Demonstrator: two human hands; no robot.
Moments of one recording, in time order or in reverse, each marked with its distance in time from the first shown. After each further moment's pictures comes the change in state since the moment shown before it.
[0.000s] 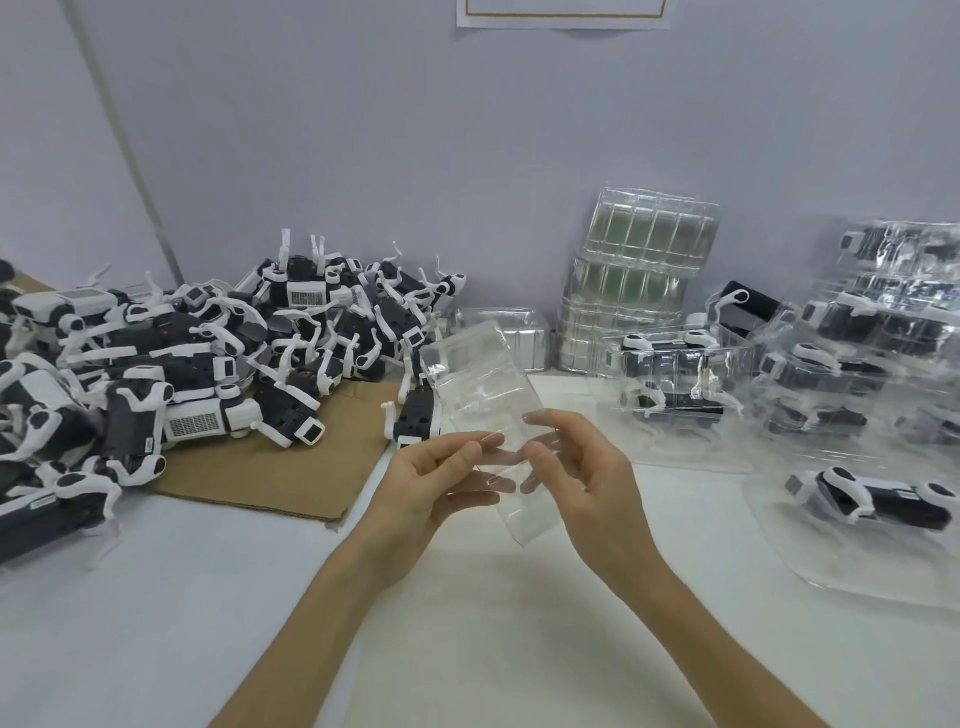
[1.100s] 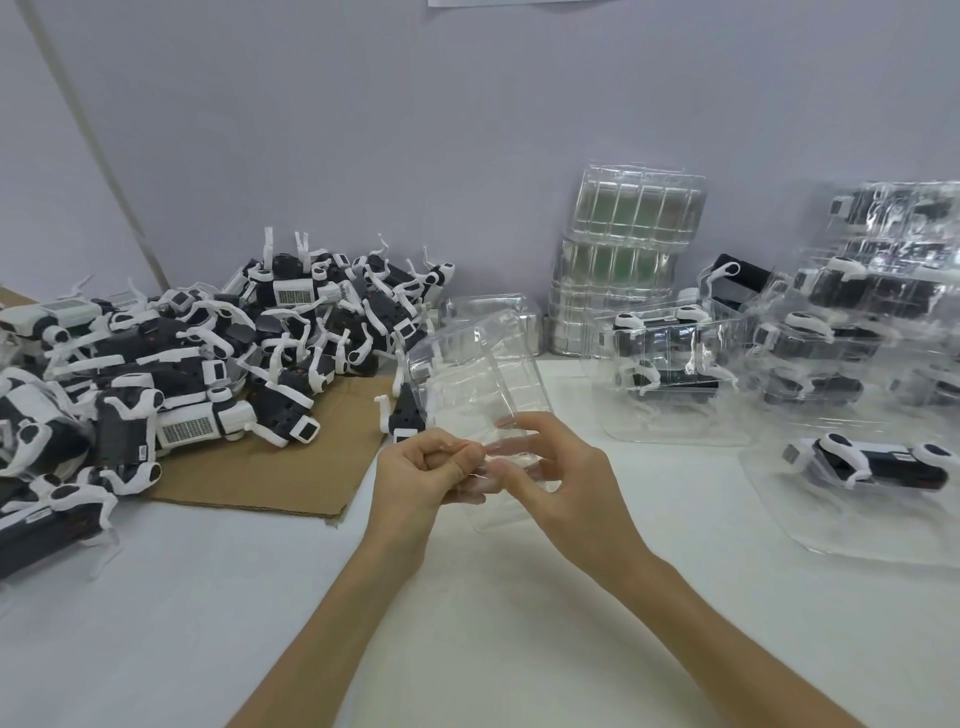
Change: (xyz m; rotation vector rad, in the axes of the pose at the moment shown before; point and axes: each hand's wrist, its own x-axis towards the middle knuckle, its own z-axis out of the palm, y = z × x) left_hand 0.003 -0.017 0.001 0.141 0.239 0.076; right_hand -0.007 0.006 0.010 -0.047 -0.076 0.018
